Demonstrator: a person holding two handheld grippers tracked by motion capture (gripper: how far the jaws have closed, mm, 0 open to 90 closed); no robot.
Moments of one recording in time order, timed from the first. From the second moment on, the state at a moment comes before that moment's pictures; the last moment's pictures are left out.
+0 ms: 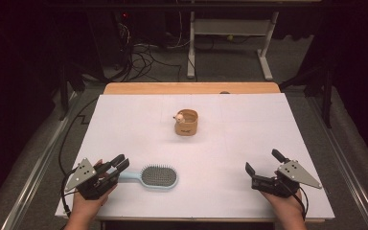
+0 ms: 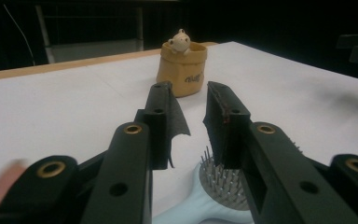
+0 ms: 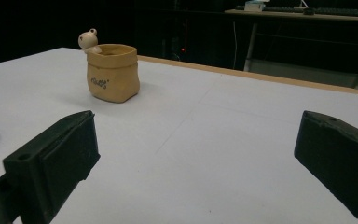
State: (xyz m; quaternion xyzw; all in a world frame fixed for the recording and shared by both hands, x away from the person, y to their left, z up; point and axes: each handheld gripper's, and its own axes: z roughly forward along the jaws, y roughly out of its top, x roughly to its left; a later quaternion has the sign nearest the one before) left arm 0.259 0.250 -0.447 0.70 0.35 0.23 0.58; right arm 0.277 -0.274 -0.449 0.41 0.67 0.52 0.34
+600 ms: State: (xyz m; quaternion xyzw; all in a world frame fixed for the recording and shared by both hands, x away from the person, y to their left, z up) left arm 0.256 0.205 -0.453 0.77 0.30 0.17 0.54; right arm 0.276 -0.274 -0.448 0.41 0.66 0.52 0.35
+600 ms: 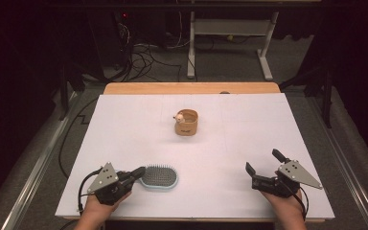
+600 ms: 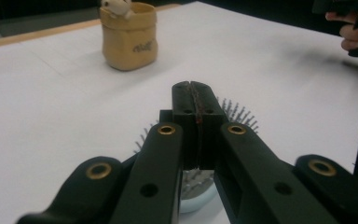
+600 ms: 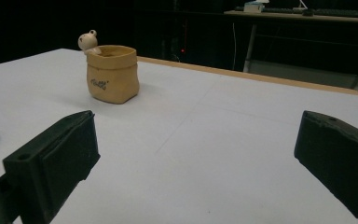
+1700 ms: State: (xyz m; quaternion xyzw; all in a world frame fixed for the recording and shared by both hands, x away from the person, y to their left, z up) left arm 0.254 0.166 -0.470 0.84 0.25 0.09 0.48; right arm 0.277 -0.275 -0.449 0.41 0.66 0.52 0.34
